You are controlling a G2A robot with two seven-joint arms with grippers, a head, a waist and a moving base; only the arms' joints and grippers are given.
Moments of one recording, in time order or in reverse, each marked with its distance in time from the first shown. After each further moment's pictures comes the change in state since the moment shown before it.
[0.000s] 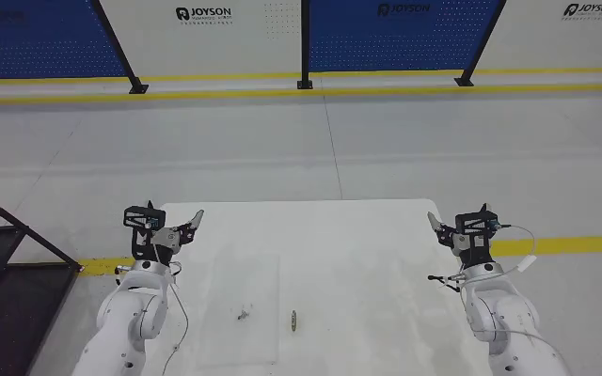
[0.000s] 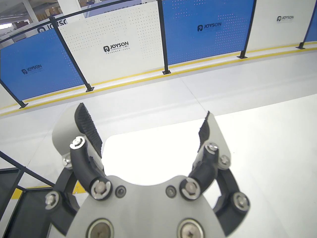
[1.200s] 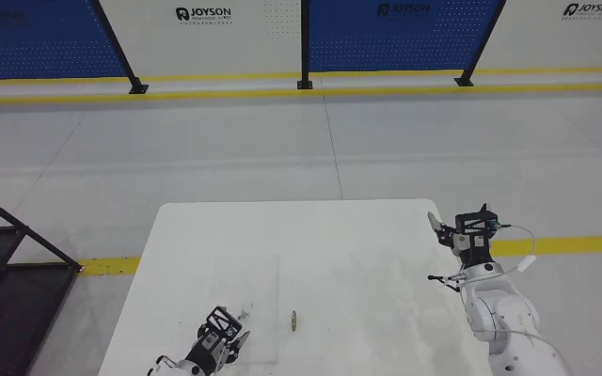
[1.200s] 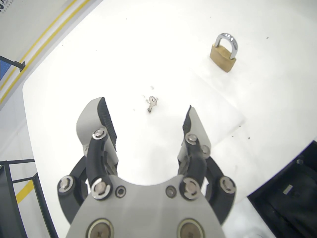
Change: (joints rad) left arm 0.515 -0.003 0.161 -0.262 0.397 -0.172 -0.266; right arm 0.000 0.000 0.000 0.000 0.000 0.000 0.000
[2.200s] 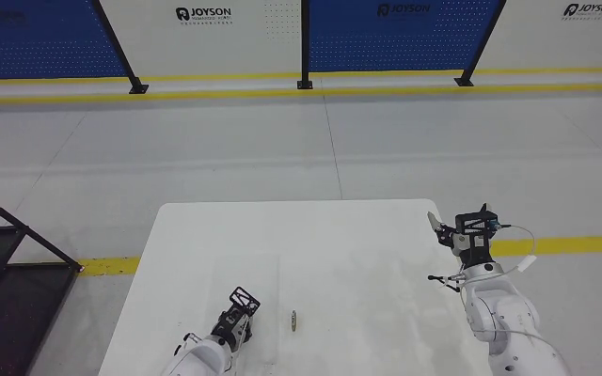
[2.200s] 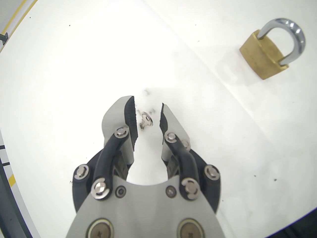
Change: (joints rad) left arm -0.265 -0.026 0.166 0.188 -0.050 0.079 -0.227; right arm 0.000 0.000 0.000 0.000 0.000 0.000 0.000
